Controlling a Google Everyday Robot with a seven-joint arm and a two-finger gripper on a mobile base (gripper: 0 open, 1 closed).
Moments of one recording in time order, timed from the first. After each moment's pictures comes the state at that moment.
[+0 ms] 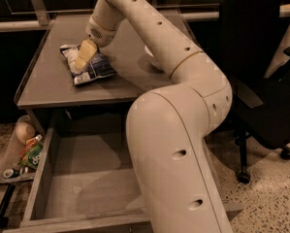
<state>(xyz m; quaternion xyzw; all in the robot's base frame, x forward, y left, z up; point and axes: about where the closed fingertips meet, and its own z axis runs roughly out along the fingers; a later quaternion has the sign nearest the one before) 0.748 0.157 0.853 -0.55 0.79 0.19 0.20</state>
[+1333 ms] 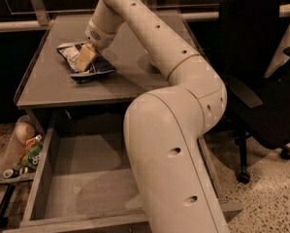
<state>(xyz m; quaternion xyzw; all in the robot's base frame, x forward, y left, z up) 0.750 0.163 0.840 -0.55 0.79 0.20 0.19</state>
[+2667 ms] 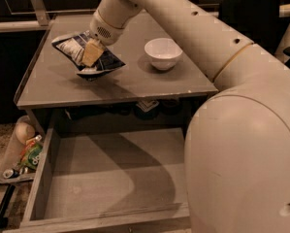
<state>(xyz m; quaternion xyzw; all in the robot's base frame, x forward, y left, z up) 0.689 0.136 0.900 -0.61 0.73 0.16 0.27</state>
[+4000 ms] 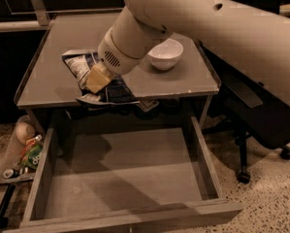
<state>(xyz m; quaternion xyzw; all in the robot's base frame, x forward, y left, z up) 0.543 0.093 0.919 -0.49 0.81 0.17 0.28</state>
